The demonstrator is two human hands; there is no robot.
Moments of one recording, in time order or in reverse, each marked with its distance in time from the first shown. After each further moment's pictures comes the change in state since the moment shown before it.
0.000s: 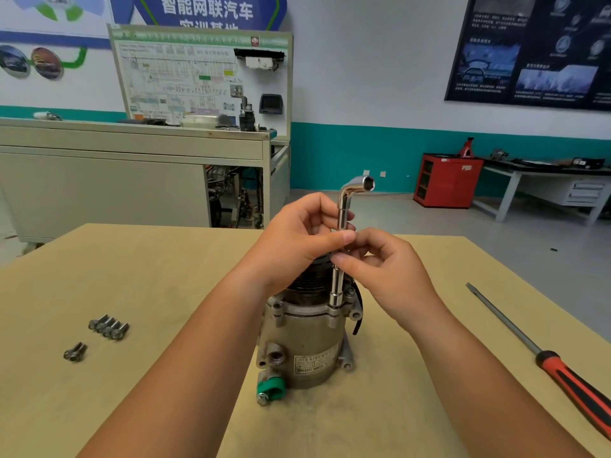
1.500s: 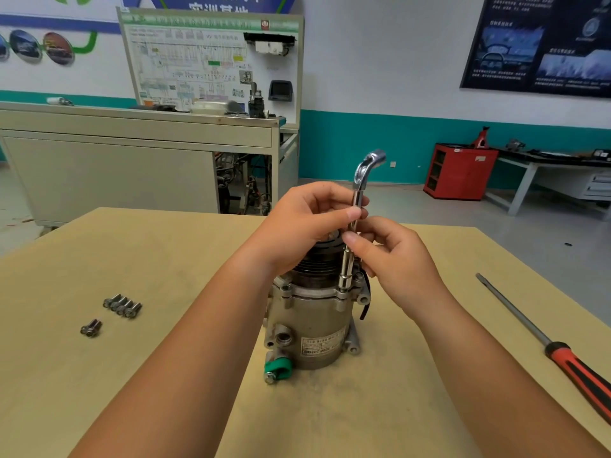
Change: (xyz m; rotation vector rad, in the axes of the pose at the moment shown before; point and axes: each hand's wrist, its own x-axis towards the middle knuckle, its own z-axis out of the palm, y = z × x) left_hand -0.003 0.005 -0.001 -0.038 0.000 -0.031; right_hand -0.001 0.002 0.002 -0.034 -0.030 -0.027
